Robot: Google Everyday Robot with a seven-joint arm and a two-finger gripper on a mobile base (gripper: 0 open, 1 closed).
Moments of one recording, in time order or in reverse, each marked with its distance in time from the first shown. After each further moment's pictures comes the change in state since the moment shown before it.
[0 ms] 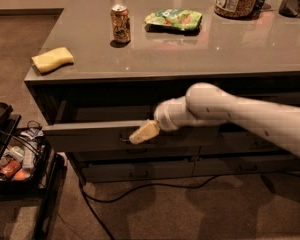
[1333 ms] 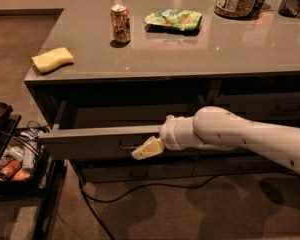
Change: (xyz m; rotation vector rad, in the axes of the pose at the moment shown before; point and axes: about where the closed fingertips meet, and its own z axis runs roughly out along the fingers) arm 0.040 0.043 -0.029 0.080 -0.008 0.073
